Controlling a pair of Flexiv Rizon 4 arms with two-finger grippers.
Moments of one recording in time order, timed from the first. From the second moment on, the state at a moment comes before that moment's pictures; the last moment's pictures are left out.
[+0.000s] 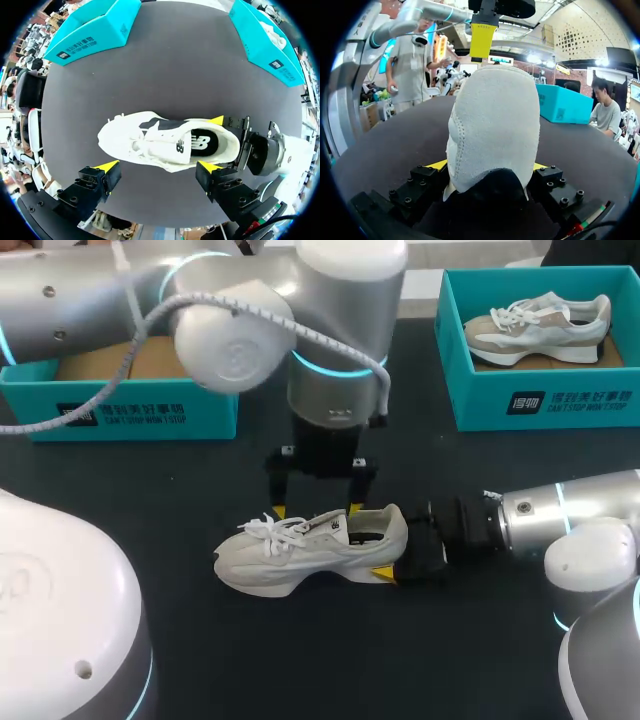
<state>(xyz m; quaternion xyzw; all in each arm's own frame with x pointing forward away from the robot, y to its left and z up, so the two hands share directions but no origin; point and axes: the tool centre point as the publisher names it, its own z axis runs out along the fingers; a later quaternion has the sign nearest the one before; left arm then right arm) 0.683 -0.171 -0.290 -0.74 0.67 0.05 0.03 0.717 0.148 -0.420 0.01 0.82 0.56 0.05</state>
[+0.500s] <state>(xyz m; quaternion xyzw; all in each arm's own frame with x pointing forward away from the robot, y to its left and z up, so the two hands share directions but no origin) 0.698 -0.197 -0.331 -0.74 0.67 0.08 0.04 0.717 0.148 -0.420 0.01 0.82 0.56 0.05</state>
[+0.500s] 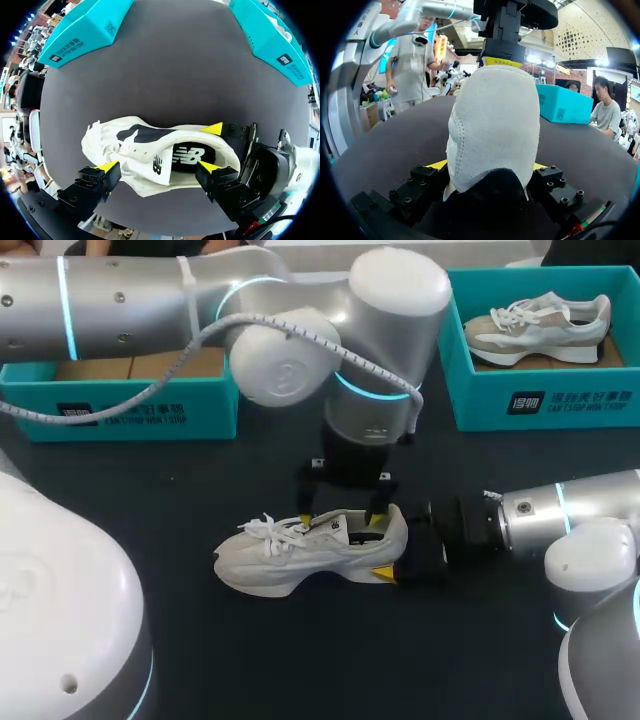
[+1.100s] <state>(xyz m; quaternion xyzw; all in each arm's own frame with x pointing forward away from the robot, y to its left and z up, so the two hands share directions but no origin) 0.697 -0.171 -0.361 -0.73 0.67 0.15 0.10 0.717 0.148 -0.420 0.01 0.82 0.56 0.05</state>
